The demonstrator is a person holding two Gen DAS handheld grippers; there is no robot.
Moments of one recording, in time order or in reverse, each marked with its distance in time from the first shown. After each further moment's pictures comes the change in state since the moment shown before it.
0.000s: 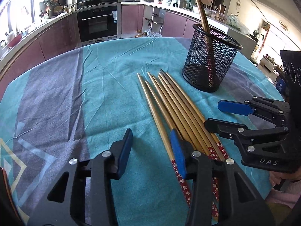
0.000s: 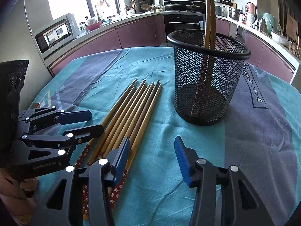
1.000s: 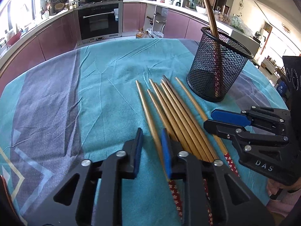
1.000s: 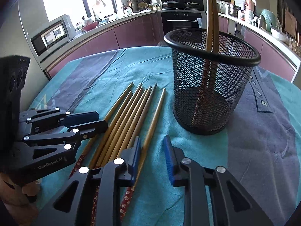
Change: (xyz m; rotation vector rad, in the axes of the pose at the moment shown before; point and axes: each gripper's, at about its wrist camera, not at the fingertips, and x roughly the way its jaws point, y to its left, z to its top) left arm 0.018 0.004 0.017 -0.026 0.011 -0.004; right arm 0.010 -0.008 0.012 0.046 0.015 0.019
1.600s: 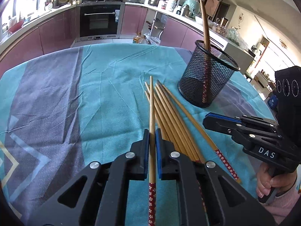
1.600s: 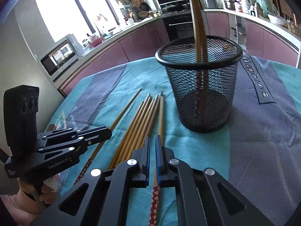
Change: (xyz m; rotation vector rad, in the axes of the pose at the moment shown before) left arm -0.021 0.004 -0.006 -0.074 -0.038 -0.089; right arm -0.023 -0.008 -0.003 0.069 -0.053 0.154
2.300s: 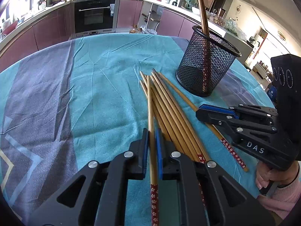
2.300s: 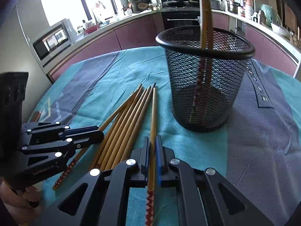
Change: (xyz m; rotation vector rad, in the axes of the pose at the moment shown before) left arm 0.021 -0.005 -0.003 0.028 0.060 -0.002; right arm 0.019 -0.006 0.000 -0.042 0.042 -0.110
